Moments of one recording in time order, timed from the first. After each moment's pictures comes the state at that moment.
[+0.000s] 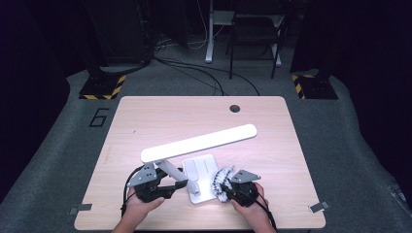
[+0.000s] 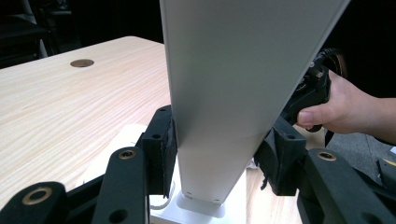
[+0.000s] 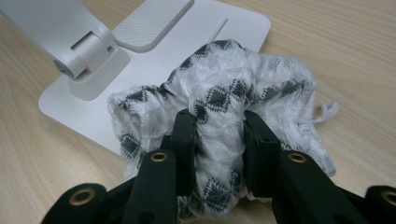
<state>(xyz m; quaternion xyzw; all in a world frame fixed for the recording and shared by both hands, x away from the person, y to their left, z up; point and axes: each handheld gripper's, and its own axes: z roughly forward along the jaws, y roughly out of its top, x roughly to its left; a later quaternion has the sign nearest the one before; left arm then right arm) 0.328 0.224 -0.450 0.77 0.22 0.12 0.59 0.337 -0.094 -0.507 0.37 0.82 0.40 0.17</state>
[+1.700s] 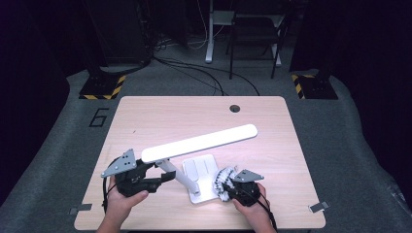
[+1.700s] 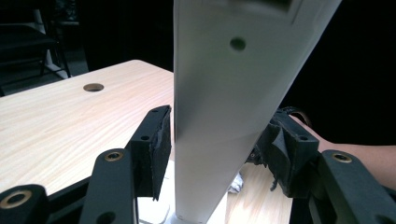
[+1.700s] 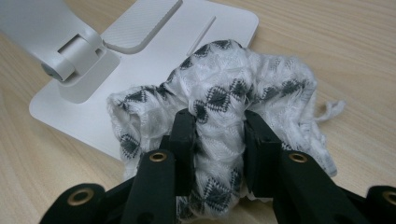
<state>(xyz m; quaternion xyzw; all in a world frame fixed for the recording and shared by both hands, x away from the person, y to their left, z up) 0.316 0.252 -0.380 0.74 0.24 0.10 0.61 0.338 -0.100 -0.509 0.39 0.81 0.40 0.16</state>
